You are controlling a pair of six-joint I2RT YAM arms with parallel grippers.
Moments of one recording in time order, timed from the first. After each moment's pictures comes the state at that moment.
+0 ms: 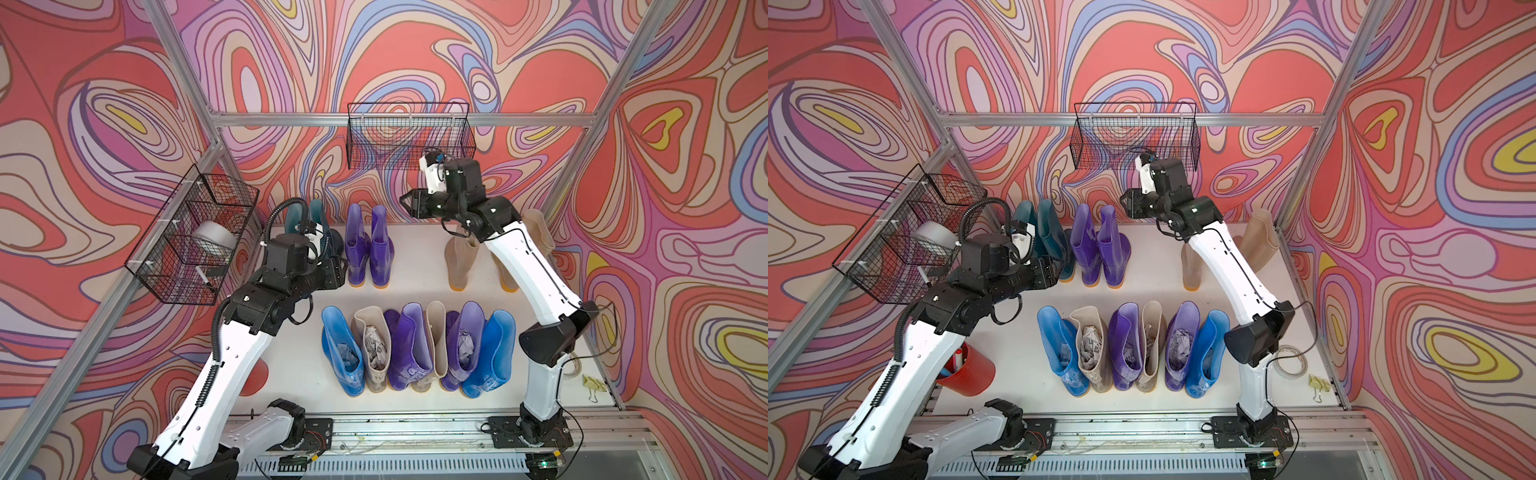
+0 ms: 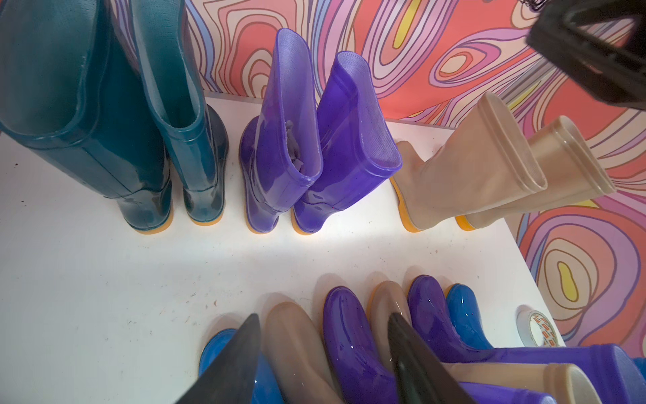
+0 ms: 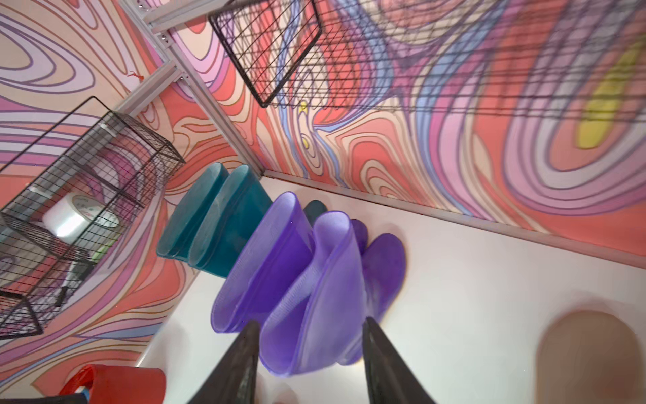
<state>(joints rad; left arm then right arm) -0.35 1.08 1.35 -0.82 0.07 -0.41 0.51 1.90 2.30 -0.82 -0.12 0.28</state>
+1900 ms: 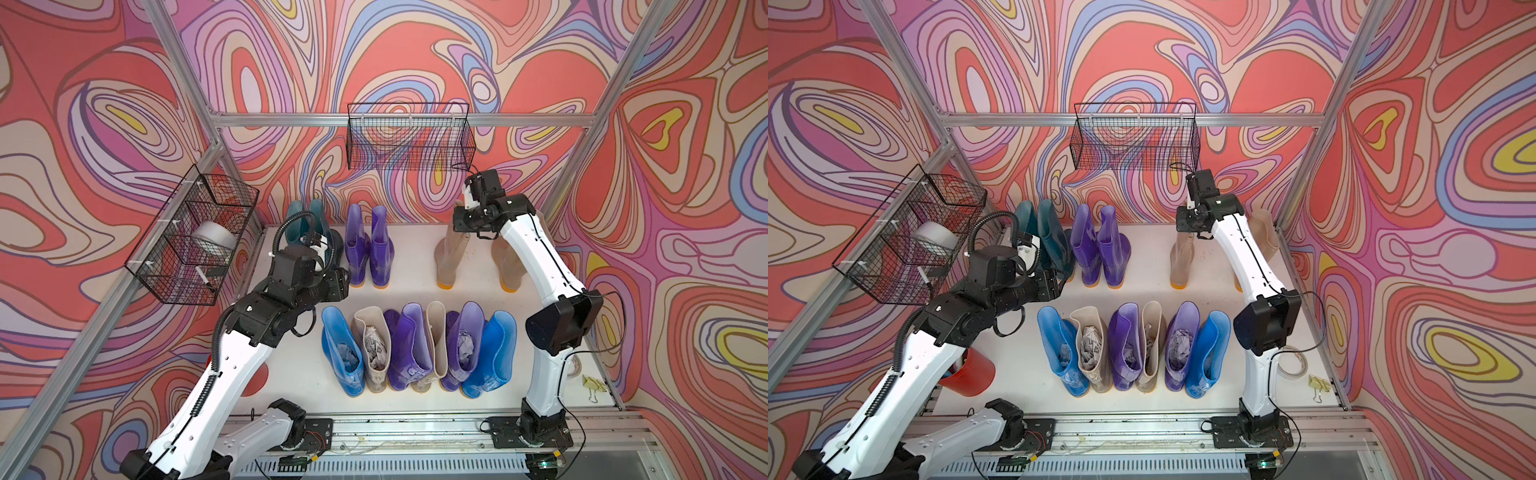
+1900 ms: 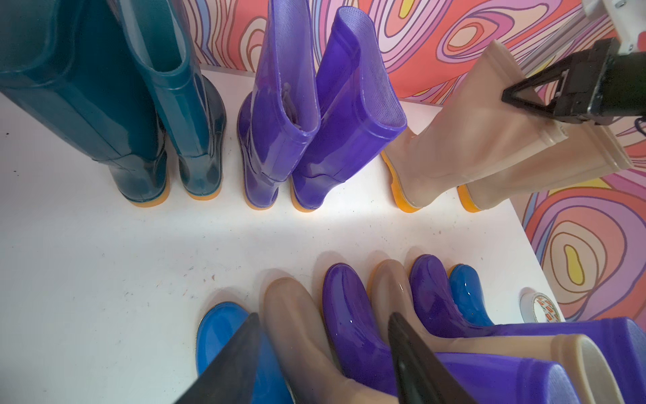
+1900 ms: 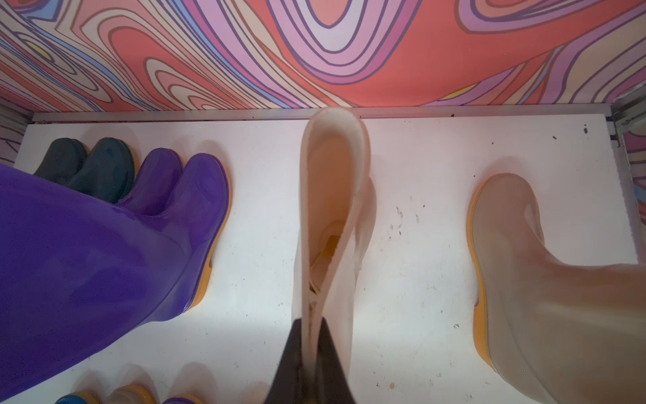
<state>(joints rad) -0.43 1.02 1.28 -0.86 -0.01 -0.45 0.29 1.99 2.23 -1.06 0.03 0.23</state>
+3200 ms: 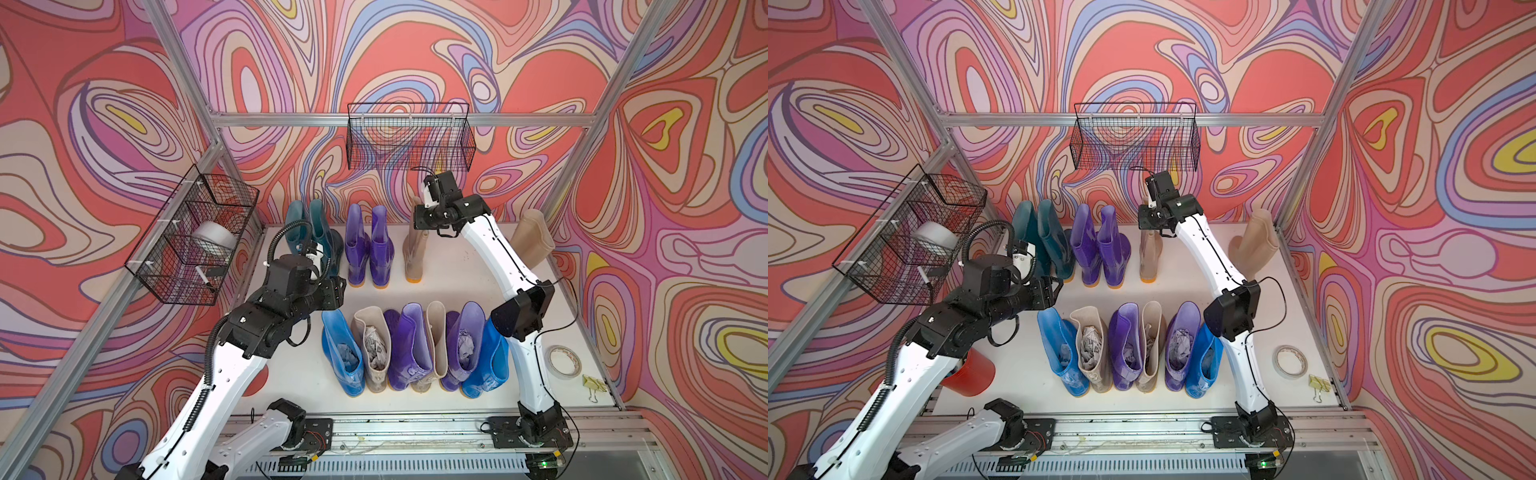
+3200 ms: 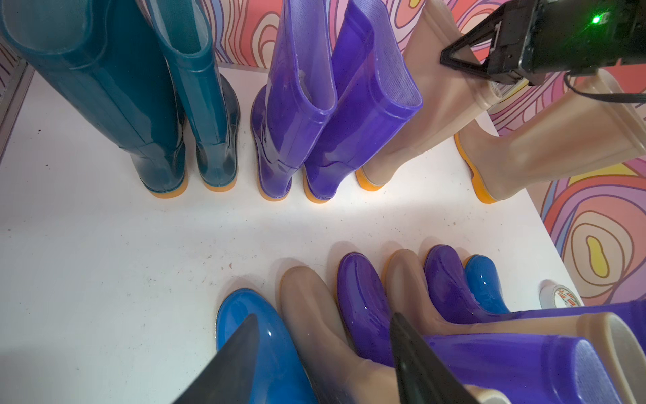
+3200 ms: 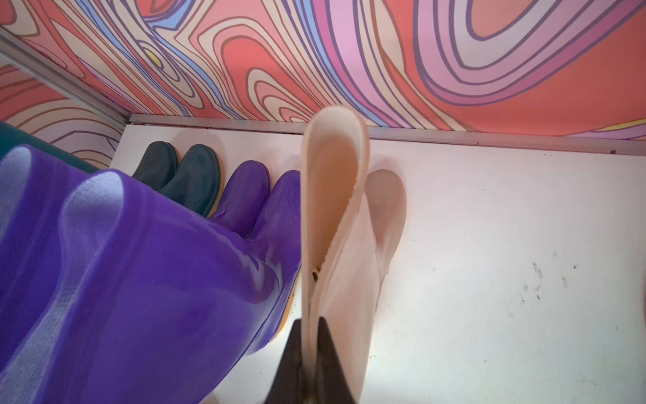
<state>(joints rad) -0.43 0.96 1.23 -0.89 -0.03 -0.42 0.45 2.27 2.56 -1.04 -0.02 0.32</state>
